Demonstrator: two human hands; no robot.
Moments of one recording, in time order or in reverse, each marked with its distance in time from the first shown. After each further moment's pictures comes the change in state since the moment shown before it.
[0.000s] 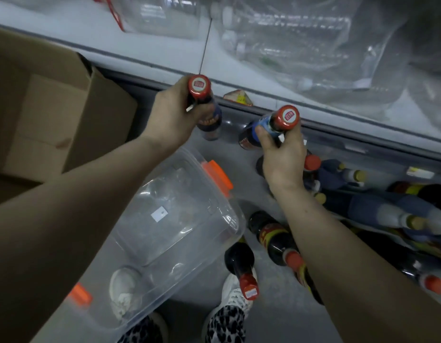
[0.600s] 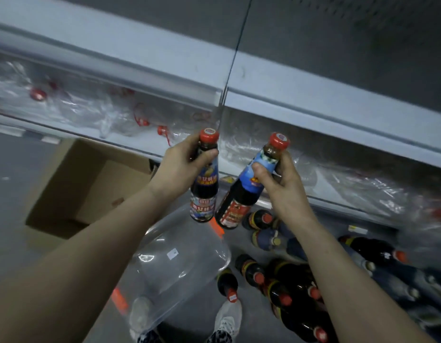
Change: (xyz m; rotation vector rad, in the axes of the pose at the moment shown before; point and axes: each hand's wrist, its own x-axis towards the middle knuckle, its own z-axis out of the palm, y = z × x) left_hand -0.082 0.213 -0.184 -0.323 -0.027 -0.005; right_hand -0.066 -0.248 -0.160 0.178 -0.339 -0.214
